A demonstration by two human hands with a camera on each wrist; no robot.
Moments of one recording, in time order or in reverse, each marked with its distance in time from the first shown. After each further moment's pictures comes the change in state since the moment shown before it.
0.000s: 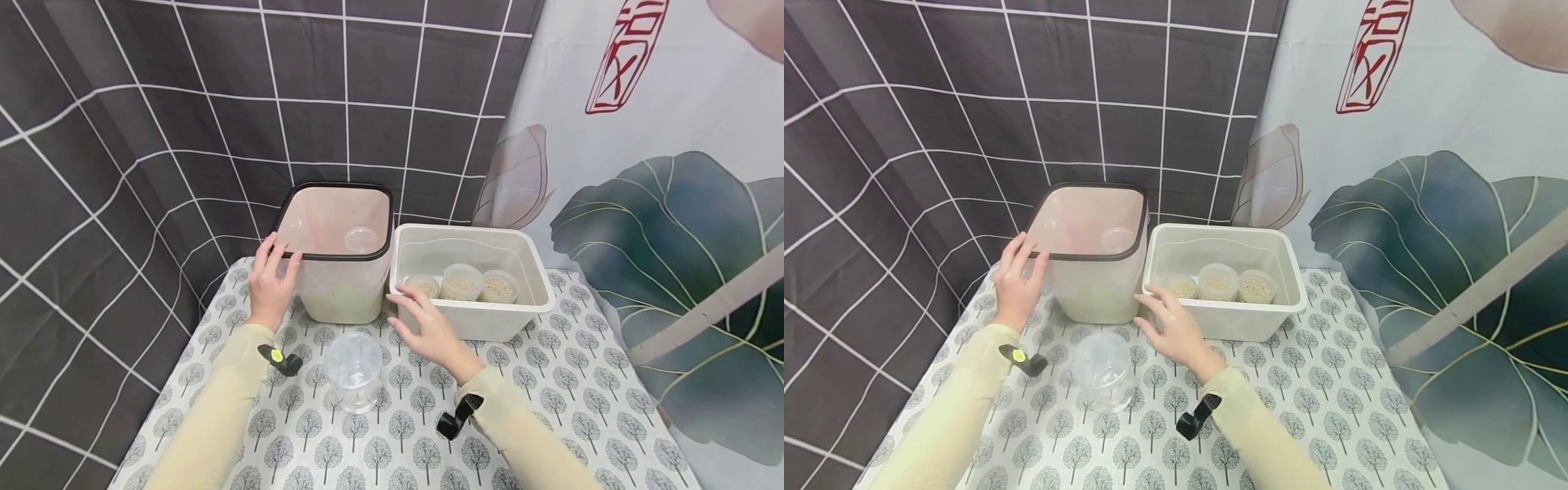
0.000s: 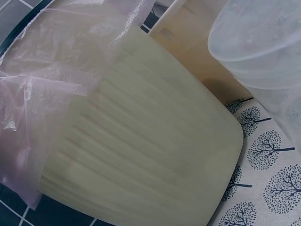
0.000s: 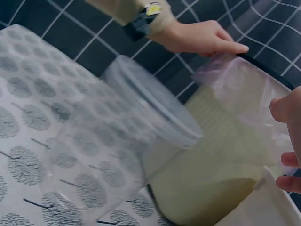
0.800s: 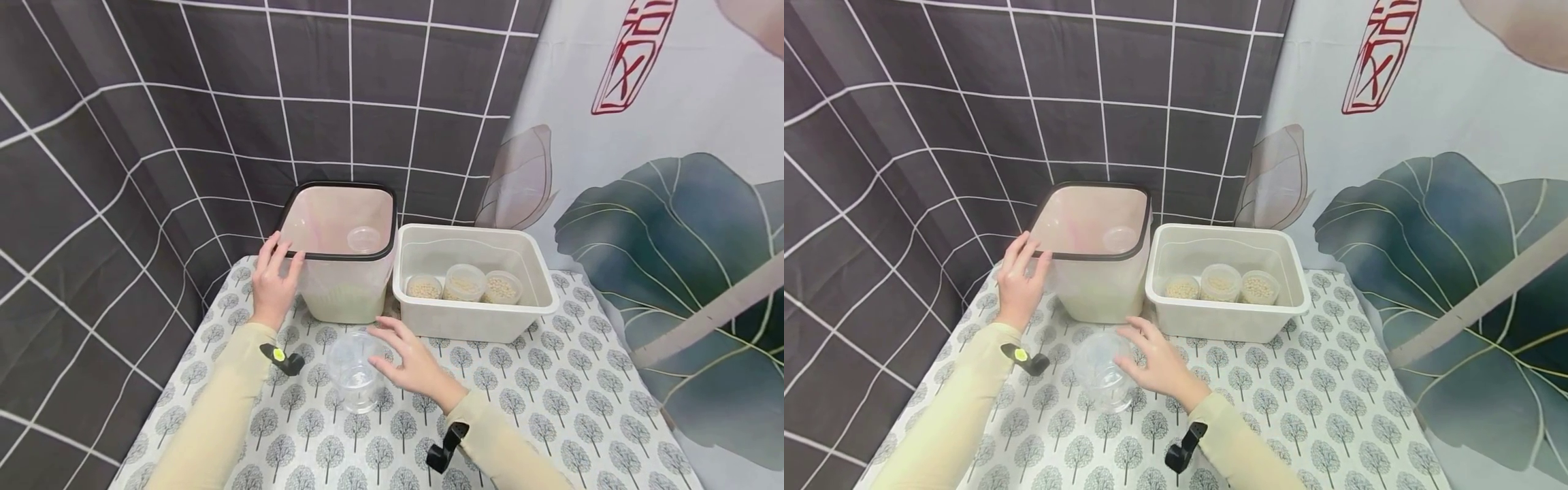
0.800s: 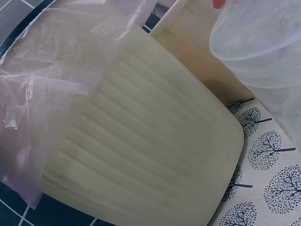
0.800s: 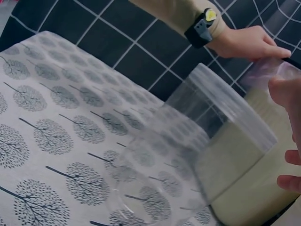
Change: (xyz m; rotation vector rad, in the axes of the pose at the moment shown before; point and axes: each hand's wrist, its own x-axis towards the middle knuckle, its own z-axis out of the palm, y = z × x) left_hand 0.001 0.000 -0.002 -0.010 -0.013 -0.009; right_hand -0.030 -0.026 0.036 0.080 -0.121 0.022
